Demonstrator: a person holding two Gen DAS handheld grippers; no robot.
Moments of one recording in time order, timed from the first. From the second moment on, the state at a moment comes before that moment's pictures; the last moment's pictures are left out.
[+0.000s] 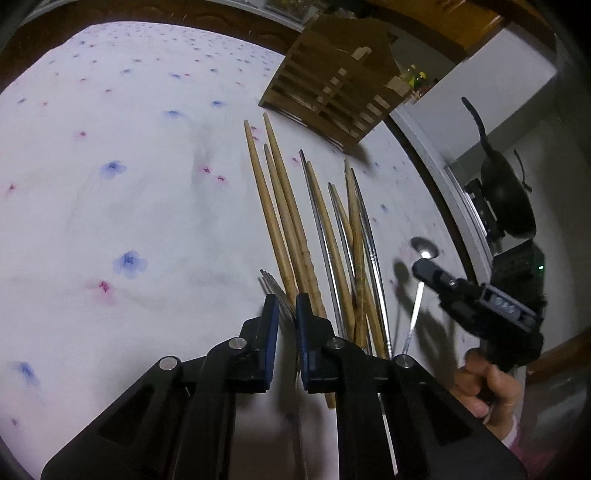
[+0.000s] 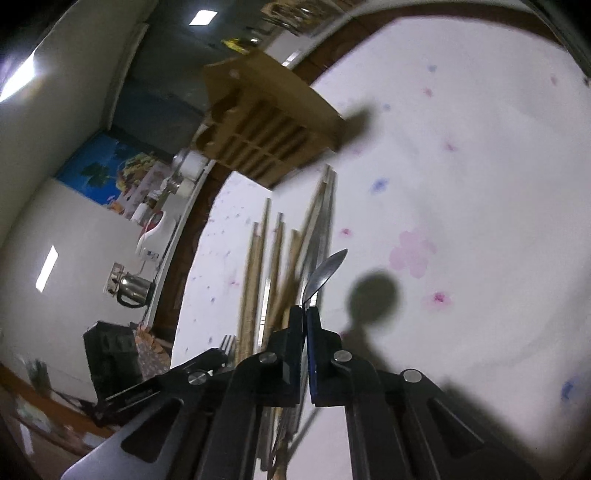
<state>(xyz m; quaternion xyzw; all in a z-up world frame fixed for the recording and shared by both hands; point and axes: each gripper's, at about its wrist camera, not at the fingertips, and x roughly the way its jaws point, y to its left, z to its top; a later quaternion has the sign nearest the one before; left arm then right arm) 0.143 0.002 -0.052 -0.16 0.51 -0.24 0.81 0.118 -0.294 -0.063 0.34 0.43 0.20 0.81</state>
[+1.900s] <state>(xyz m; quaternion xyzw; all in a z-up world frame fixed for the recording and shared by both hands) 0.371 -0.022 0.122 -0.31 0.21 -0.25 0.89 0.277 -0.260 0.121 0.04 0.18 0.11 0.98</state>
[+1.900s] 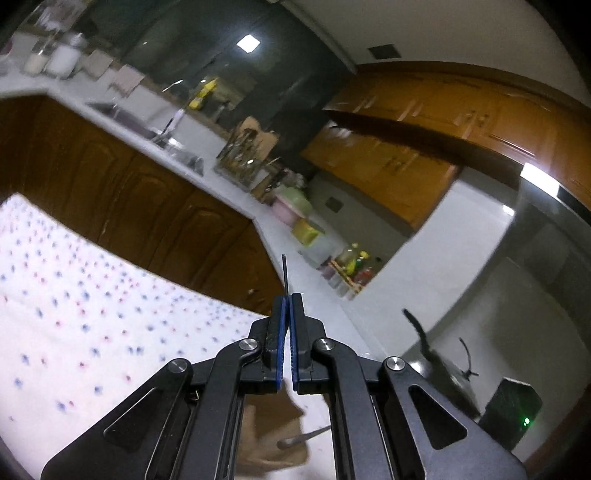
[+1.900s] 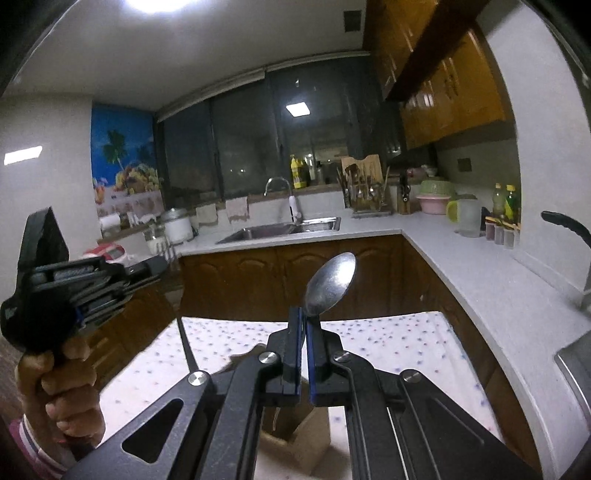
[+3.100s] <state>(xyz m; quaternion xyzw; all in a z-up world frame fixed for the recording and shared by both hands) 0.361 -0.016 0.064 -0.25 0.29 -0.20 0.90 0.306 -0.267 0.053 0.08 0.26 0.12 0.95</state>
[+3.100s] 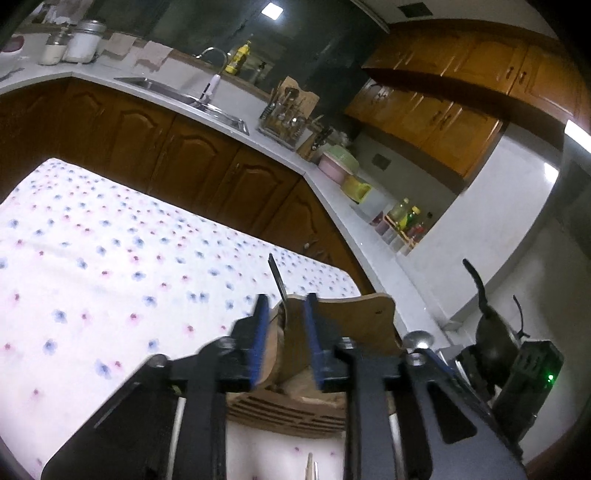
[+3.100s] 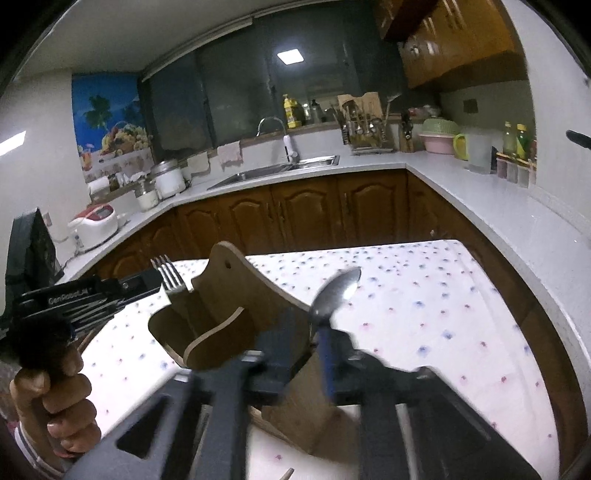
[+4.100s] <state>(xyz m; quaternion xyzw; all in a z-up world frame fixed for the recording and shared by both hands) 0.157 0.022 0.005 -0.14 0.37 -0.07 0.91 0.133 -0.304 0.013 0.19 0.29 0.08 0.93</state>
